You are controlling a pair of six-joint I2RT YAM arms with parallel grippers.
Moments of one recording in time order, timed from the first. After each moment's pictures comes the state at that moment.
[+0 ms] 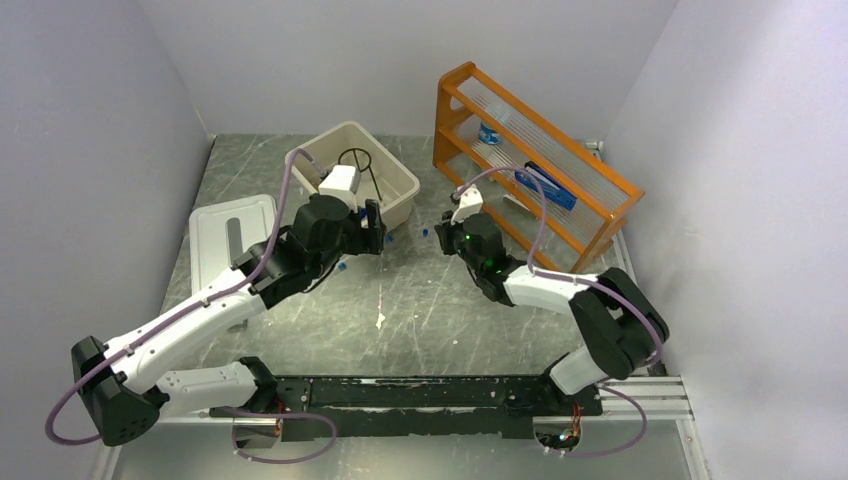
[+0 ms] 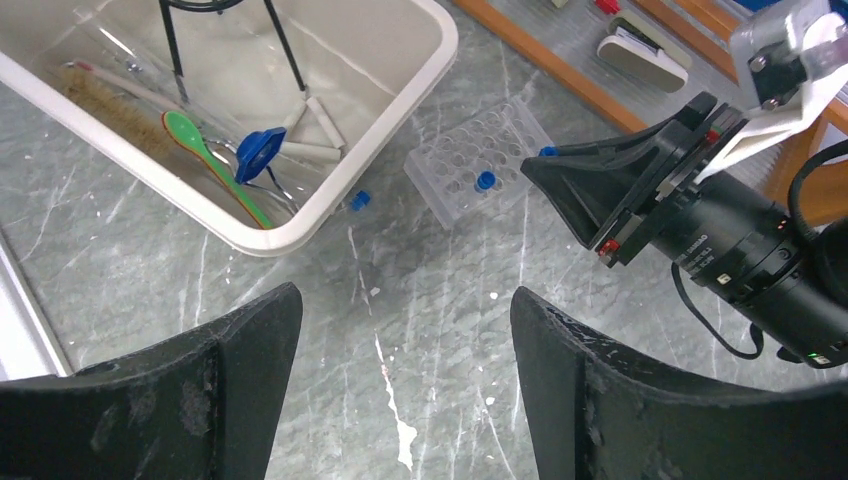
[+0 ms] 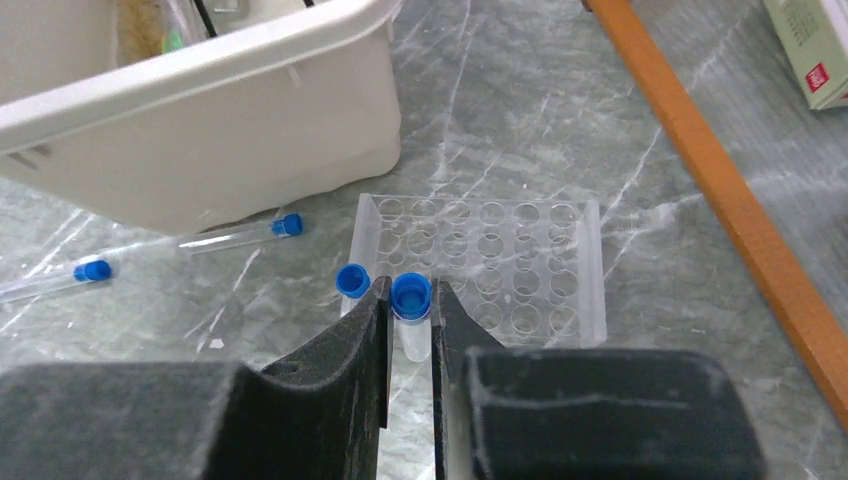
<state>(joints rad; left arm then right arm) -0.84 1.10 1.04 -0.38 -0.41 -0.45 0.64 1.48 0.64 0.56 0.19 0.16</state>
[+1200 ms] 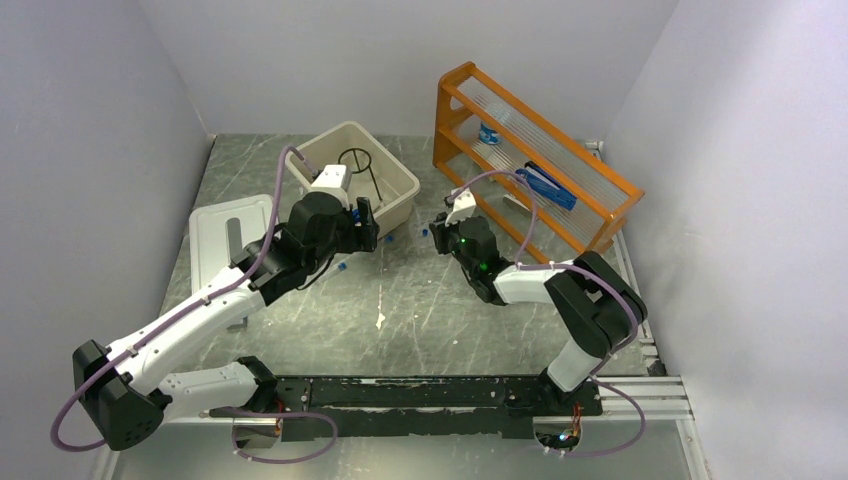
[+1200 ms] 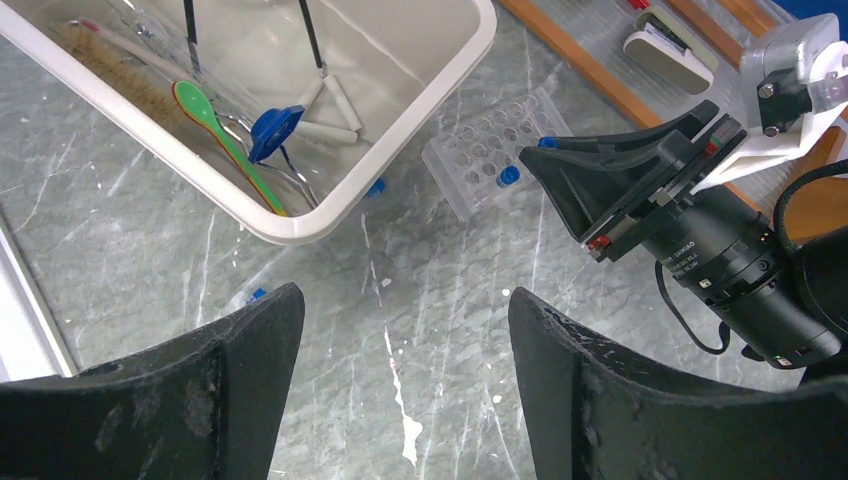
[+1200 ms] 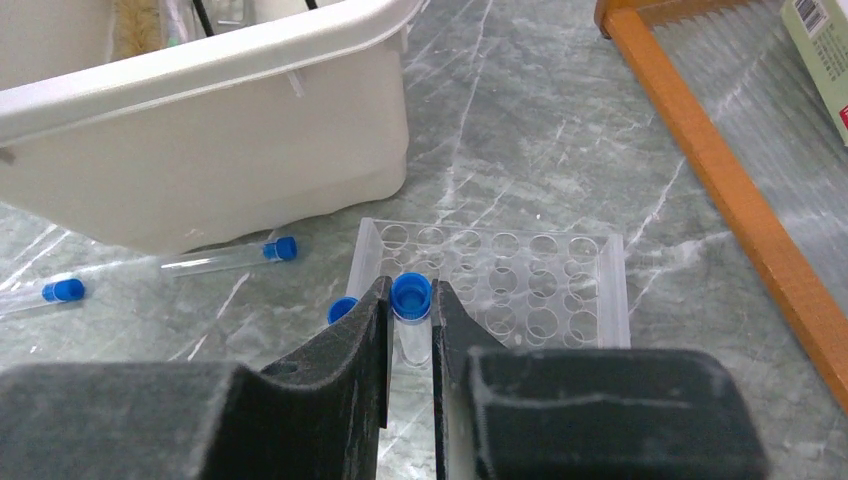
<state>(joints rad) -0.75 1.10 1.01 -0.39 -0.35 -0.49 0.64 1.64 0.63 0.78 0.17 0.12</state>
